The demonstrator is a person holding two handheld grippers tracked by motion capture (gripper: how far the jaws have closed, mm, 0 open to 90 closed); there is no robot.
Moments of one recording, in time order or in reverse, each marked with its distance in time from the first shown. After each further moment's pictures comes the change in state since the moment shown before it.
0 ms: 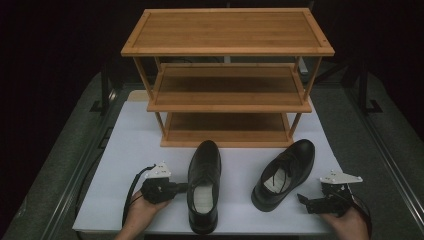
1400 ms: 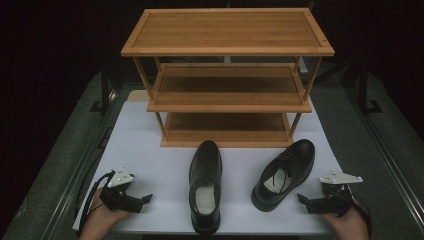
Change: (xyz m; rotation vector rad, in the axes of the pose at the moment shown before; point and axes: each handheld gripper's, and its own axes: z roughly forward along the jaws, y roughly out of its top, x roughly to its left) left arm 0.045 -0.056 -0.073 0.087 0.346 -0.004; right arm 0.000 0.000 0.000 0.000 0.000 0.001
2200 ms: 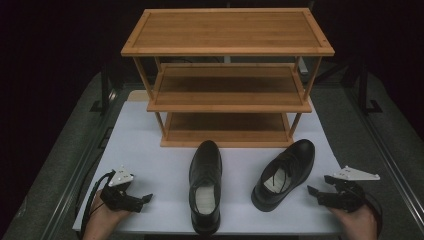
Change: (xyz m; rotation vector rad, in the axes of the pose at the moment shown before) left arm 0.000 0.000 0.001 0.001 0.004 -0.005; right arm -0.023 0.004 -0.021 -0.061 -0.018 0.075
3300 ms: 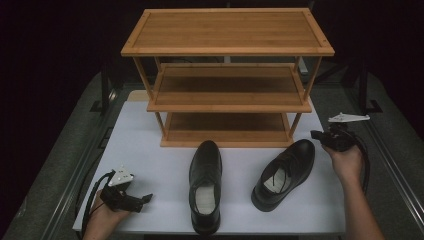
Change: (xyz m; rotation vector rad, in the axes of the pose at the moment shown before) left arm 0.001 0.000 0.000 -0.002 -0.004 -0.006; right arm -0.075 0.112 0.064 -0.044 0.009 -0.001
